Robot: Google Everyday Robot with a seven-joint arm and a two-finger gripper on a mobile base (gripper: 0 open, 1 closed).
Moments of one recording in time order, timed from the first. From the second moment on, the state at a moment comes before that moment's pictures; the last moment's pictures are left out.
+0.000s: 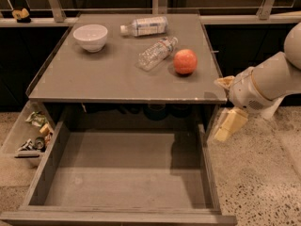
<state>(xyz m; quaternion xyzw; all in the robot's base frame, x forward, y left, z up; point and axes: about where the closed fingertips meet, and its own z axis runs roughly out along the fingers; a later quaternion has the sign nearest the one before) 0.500 -0.194 0.830 -0.59 0.76 0.08 0.27</state>
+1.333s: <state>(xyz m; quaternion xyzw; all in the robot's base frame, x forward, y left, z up) 0.668 -0.189 0.852 -0.61 0.72 0.10 0.31</state>
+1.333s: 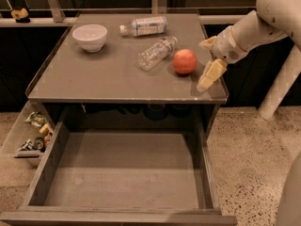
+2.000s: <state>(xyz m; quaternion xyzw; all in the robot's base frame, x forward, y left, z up) 0.684 -0.189 0.876 -0.61 0.71 0.10 0.34</state>
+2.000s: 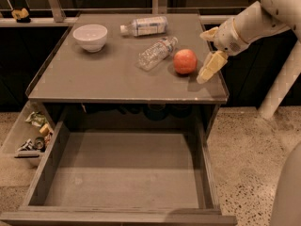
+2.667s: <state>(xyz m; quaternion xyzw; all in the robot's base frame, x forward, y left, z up) 0.707 -0.133 0.810 -0.63 0.66 0.28 0.31</state>
